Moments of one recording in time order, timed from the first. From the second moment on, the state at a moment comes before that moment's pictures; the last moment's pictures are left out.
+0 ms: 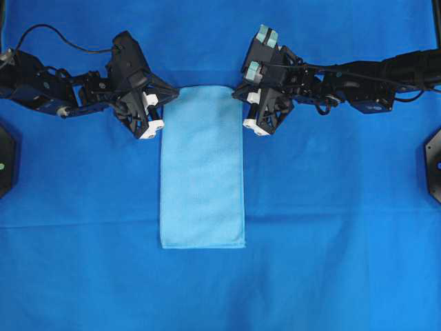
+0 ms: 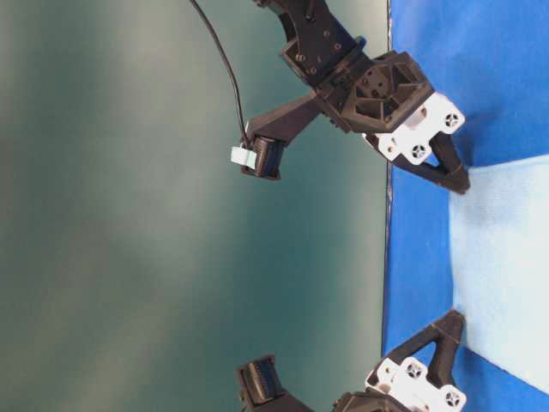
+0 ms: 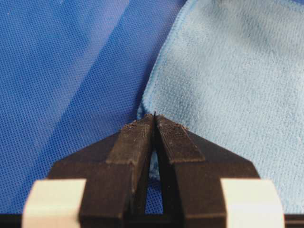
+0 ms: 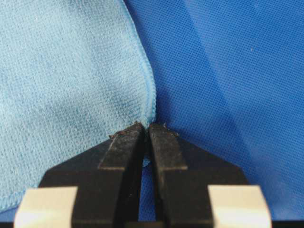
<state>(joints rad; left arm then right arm) 0.35 0.18 0.94 -0.03 -0.52 -0.05 -0.34 0.24 0.67 -0.03 -0.19 0.07</state>
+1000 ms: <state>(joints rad) 0.25 -0.15 0.94 -0.03 -0.28 0.02 -0.29 -0.06 0.75 -0.03 -0.17 0.07</state>
